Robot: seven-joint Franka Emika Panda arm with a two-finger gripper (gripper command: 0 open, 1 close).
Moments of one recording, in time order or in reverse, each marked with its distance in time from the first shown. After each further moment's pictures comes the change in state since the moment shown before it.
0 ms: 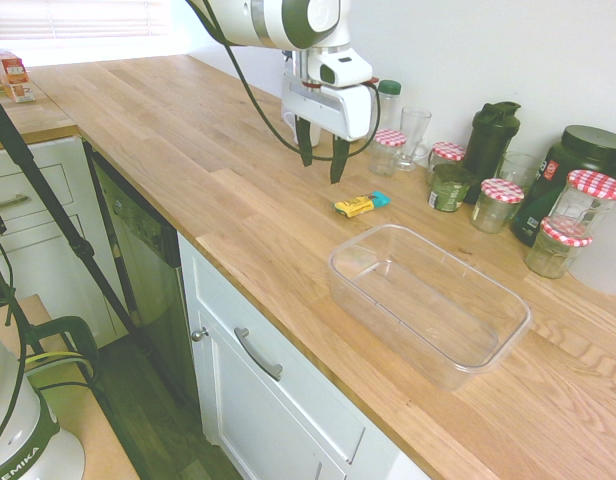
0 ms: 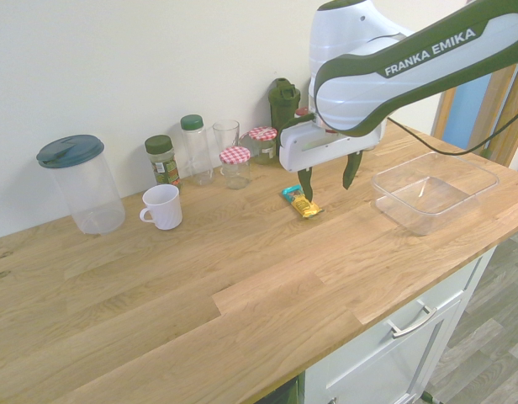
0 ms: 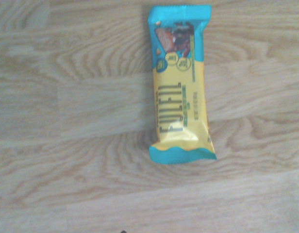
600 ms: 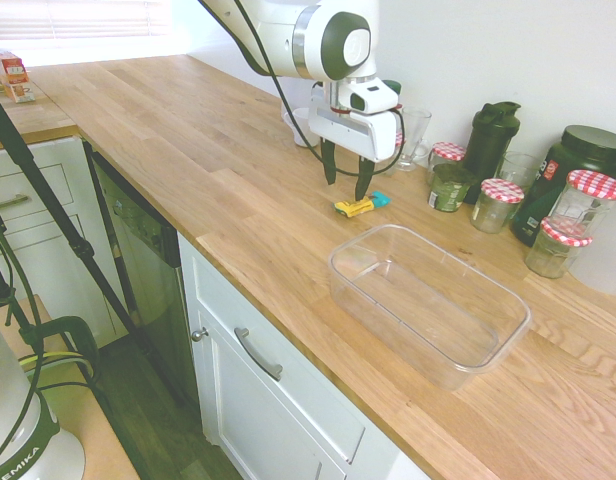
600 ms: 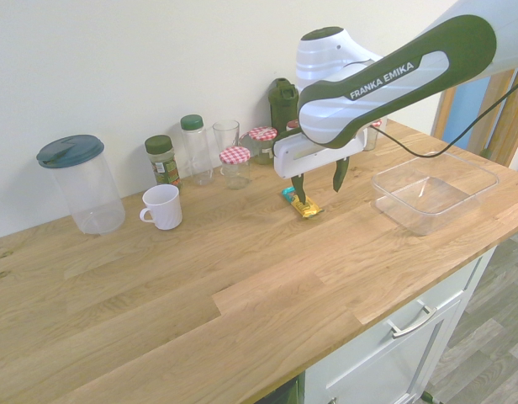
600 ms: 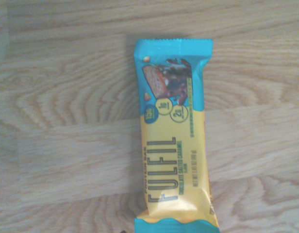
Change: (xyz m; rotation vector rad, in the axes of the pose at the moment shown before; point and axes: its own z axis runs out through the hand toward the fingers) arm 0.033 -0.028 0.050 -0.017 0.008 -0.026
